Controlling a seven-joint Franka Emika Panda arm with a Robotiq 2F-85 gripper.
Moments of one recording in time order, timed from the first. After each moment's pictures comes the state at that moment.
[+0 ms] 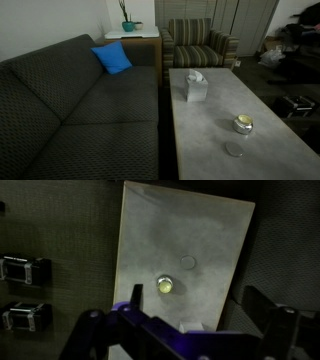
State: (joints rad) arm 0.02 -0.62 0.01 -2.50 0.02 1.91 0.03
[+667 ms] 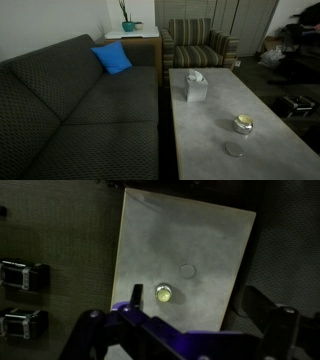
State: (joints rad) arm 0.02 -0.54 0.02 -2.48 0.02 1.91 0.03
